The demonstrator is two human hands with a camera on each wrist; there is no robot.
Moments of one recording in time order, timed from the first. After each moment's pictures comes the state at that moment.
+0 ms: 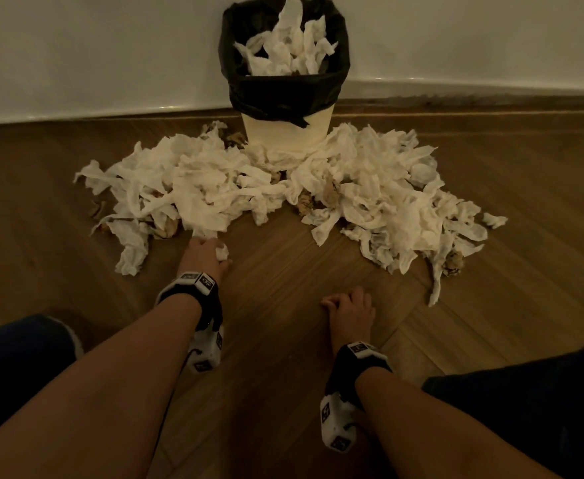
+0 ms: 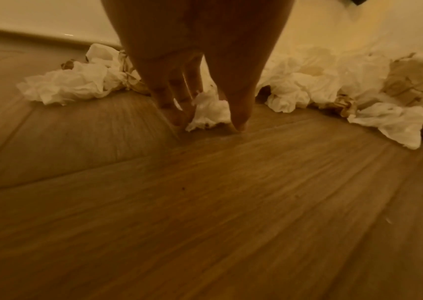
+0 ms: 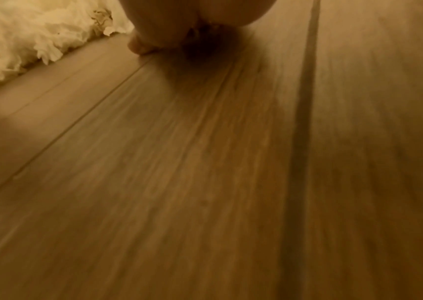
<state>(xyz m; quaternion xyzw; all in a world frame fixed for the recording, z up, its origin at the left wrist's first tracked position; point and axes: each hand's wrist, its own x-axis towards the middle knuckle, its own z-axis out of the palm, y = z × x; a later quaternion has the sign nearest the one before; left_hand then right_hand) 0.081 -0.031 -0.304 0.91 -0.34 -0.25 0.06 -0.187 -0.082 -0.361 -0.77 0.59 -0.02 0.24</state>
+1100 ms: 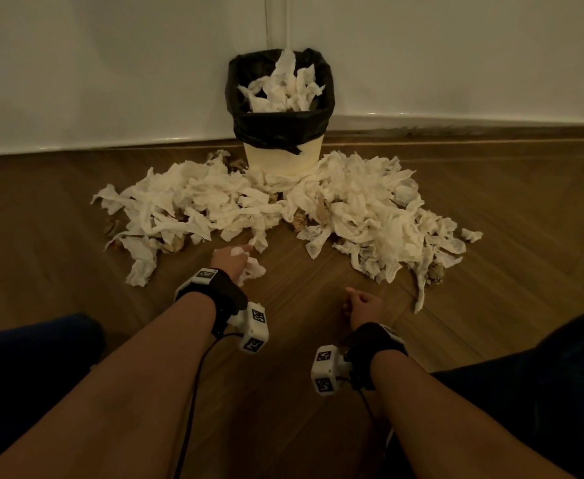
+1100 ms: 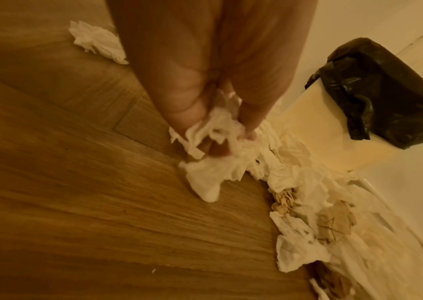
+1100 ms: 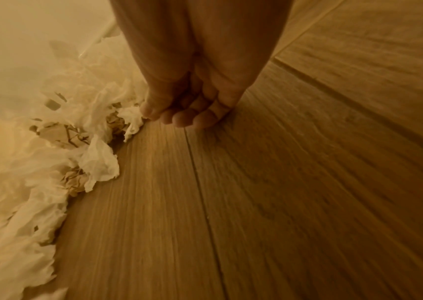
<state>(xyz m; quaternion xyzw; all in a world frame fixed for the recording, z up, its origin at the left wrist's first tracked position) 0.044 -0.057 -0.259 0.84 -0.17 -0.41 0.32 -0.197 -0.125 -0.345 -0.40 0.68 -0.26 0.56</state>
